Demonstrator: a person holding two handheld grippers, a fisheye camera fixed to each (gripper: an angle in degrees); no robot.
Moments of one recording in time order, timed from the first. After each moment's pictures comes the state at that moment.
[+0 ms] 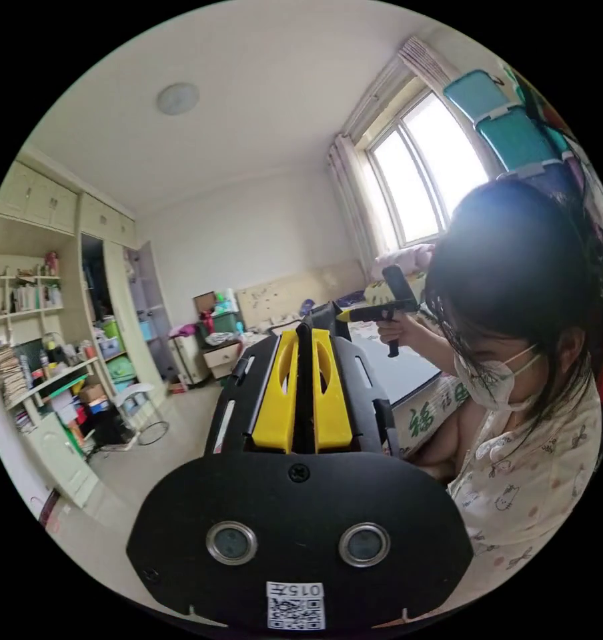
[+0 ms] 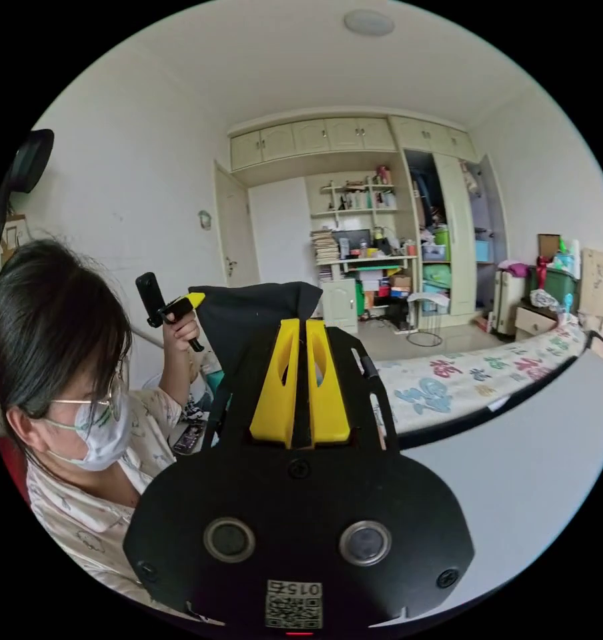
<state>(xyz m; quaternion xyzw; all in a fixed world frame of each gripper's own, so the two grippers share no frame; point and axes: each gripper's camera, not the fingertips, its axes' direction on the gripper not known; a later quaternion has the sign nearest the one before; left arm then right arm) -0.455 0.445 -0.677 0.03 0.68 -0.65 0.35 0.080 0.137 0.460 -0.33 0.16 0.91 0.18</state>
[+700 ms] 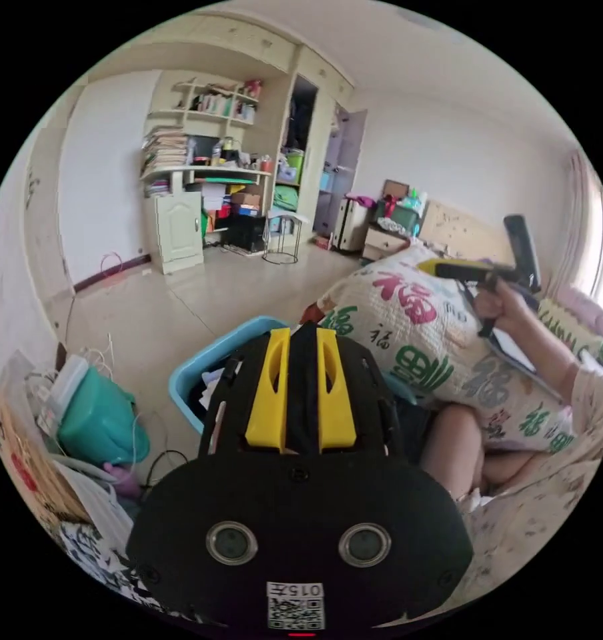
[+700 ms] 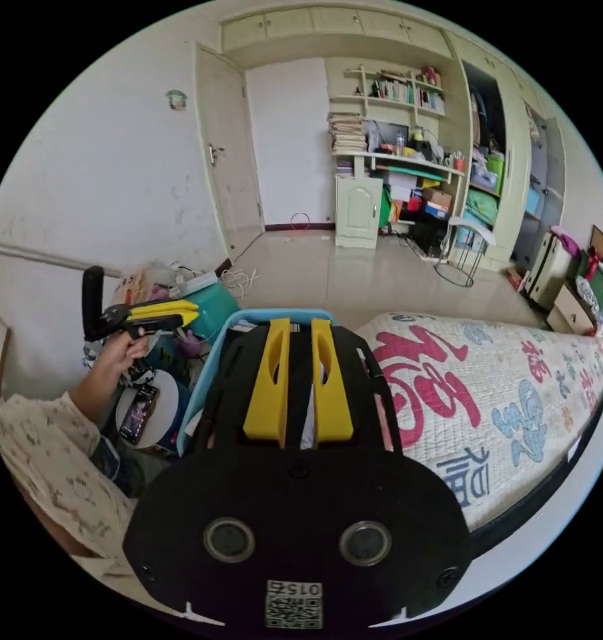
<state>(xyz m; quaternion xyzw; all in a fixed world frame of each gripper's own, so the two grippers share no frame) -0.118 0.443 -0.779 -0.44 0.66 -0.52 0.30 -0.220 0.280 0.857 -0.39 -0.05 0.91 0.13</state>
